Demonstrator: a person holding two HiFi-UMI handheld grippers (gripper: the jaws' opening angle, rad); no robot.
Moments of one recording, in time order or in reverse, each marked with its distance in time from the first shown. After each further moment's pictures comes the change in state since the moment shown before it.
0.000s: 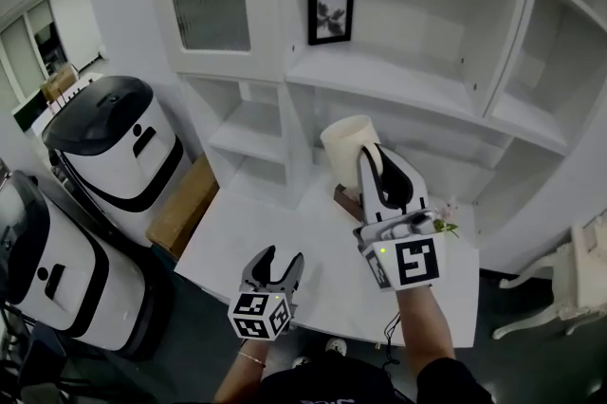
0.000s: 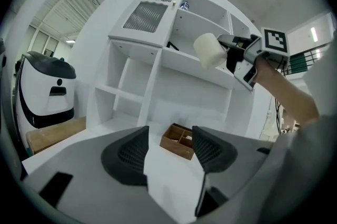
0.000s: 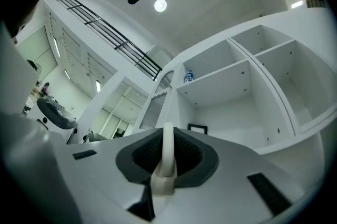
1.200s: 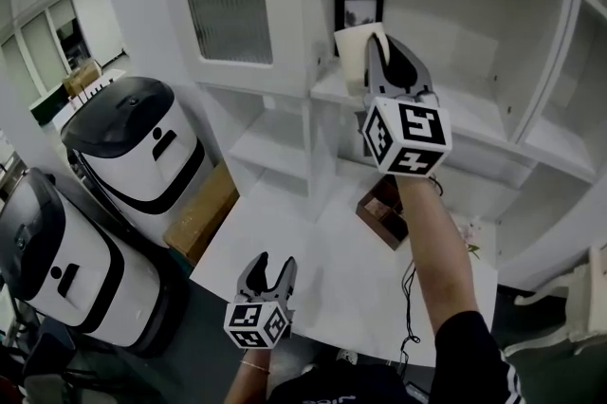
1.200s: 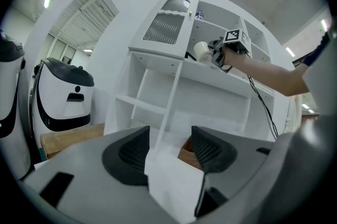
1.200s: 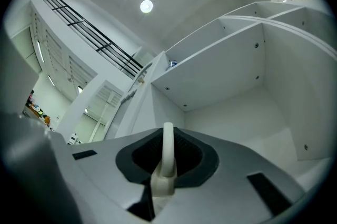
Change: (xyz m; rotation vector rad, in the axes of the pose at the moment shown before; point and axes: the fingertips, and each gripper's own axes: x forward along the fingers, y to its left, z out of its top) left arm -0.006 0.059 0.028 -0.045 -0.101 0.166; right arm 0.192 -0.084 0.016 0.092 -0.050 -0.118
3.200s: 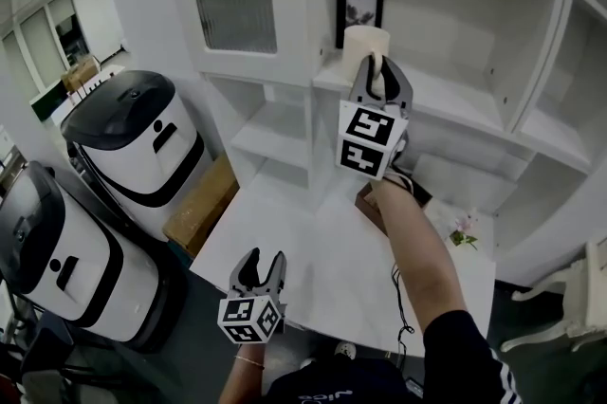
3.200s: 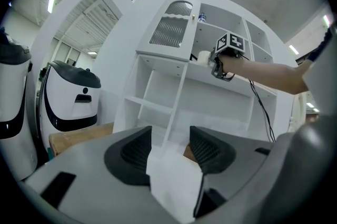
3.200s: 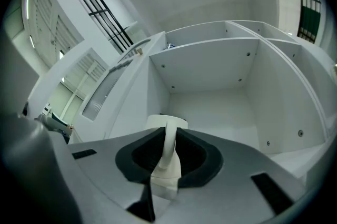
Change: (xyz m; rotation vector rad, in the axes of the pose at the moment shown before) left arm -0.023 0.019 -0.006 0.002 -0.004 0.044; right arm -0.020 0.002 -0.056 -0.166 0.169 -0.286
